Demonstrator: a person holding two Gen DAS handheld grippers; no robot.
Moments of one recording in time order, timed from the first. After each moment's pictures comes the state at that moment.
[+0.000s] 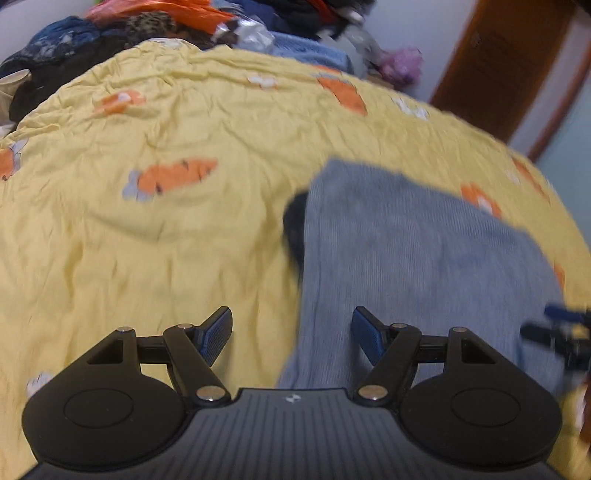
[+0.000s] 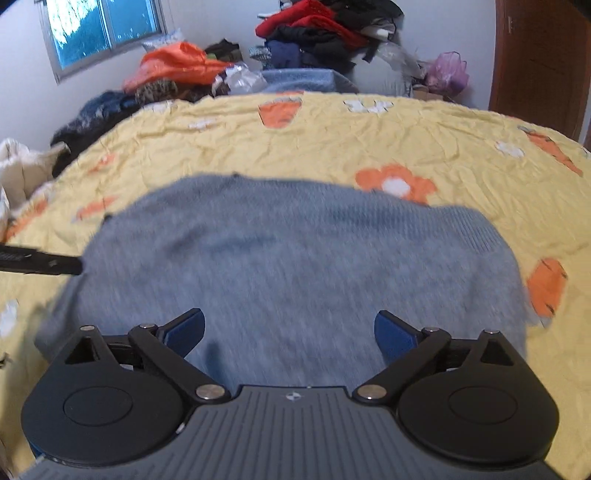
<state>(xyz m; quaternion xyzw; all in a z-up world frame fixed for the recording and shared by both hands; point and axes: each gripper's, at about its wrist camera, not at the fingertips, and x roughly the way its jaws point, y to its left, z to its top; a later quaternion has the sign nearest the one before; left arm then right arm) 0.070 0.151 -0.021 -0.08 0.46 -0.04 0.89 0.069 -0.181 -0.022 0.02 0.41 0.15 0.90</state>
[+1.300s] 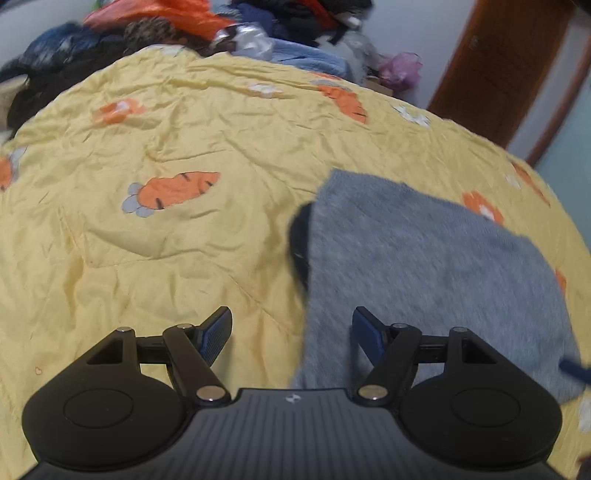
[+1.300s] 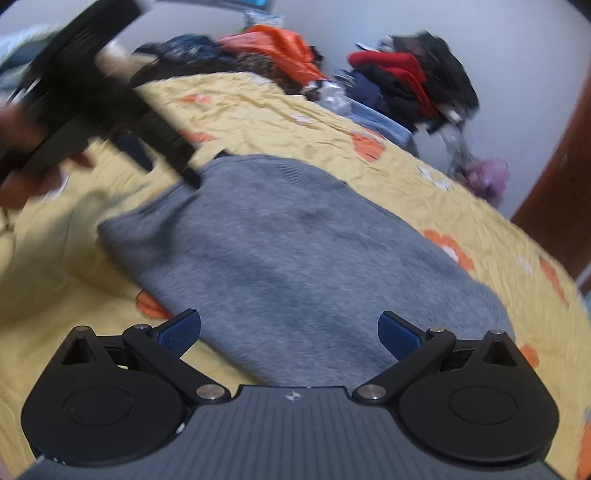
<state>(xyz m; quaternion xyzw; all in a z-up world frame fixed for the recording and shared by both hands) 0.092 0.162 -0.017 -0.10 0.44 -0.03 0.89 -0.023 -0.062 -0.007 -0.24 0.31 0.20 0.90</state>
